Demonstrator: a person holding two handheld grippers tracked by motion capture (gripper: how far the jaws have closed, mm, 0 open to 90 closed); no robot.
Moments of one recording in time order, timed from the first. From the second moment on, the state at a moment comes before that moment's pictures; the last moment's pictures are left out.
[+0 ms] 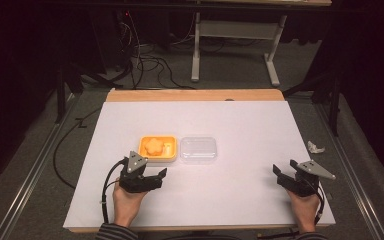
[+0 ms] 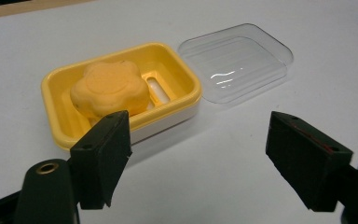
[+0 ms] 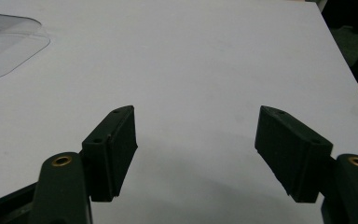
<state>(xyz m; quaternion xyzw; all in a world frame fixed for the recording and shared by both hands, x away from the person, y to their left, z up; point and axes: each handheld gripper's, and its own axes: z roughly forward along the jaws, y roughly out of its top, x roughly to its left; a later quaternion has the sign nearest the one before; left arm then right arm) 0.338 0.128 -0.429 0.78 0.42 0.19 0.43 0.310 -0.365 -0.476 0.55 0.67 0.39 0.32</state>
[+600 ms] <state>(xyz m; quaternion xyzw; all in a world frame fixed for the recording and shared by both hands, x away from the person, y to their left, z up) 0.340 0.115 -0.437 0.78 0.42 0.18 0.42 0.310 -0.365 -0.476 0.55 0.67 0.39 0.31</state>
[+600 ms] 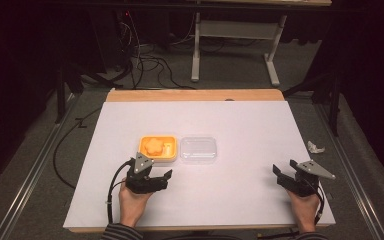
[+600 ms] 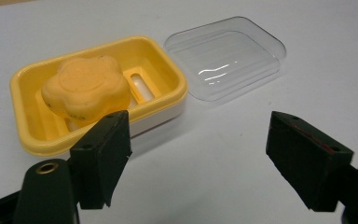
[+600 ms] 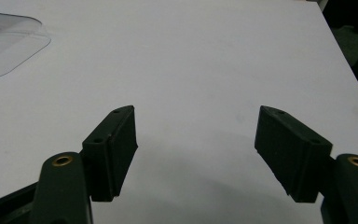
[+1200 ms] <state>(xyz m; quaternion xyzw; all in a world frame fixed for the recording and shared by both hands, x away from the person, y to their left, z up) 0.345 0.103 -0.451 0.79 0.41 0.18 0.41 0.310 -0.364 -0.476 0.55 0.67 0.39 0.31</state>
